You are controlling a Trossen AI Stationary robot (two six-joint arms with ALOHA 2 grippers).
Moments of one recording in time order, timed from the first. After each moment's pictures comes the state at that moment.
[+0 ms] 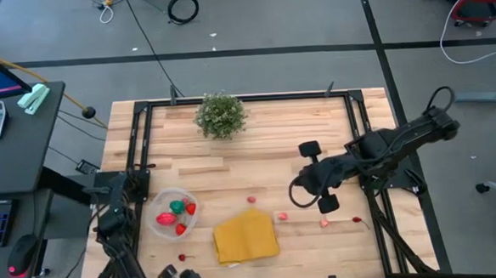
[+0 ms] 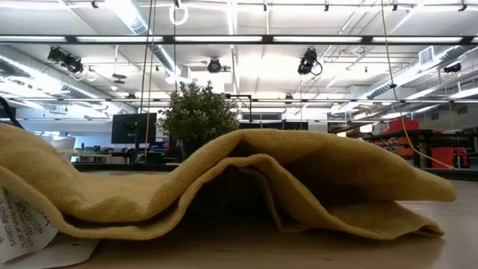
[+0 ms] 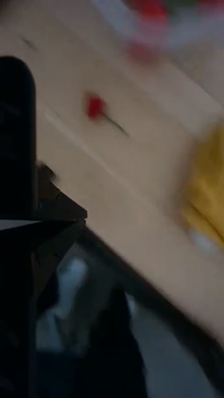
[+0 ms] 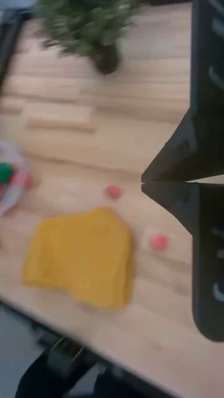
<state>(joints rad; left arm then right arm) -1.06 2.30 2.22 -1.52 -0.38 -1.79 0.38 1.34 1.42 -0.97 0.23 0.05</state>
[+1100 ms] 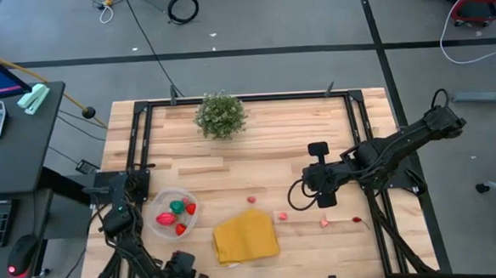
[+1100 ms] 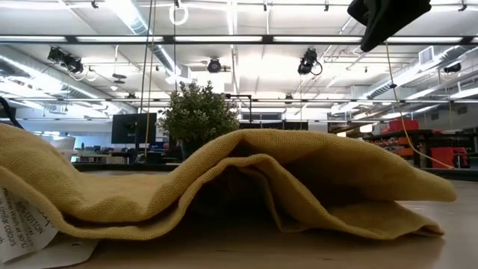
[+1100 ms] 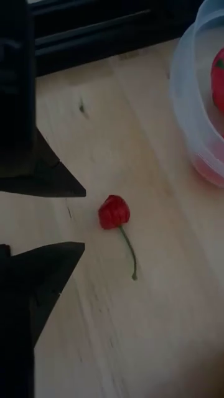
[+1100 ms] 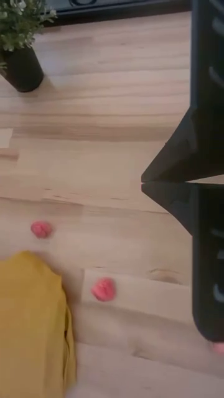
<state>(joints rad) -1.00 2.31 1.93 -1.57 -0.11 -2.18 0.38 1.25 1.10 -0.92 0.36 0.16</state>
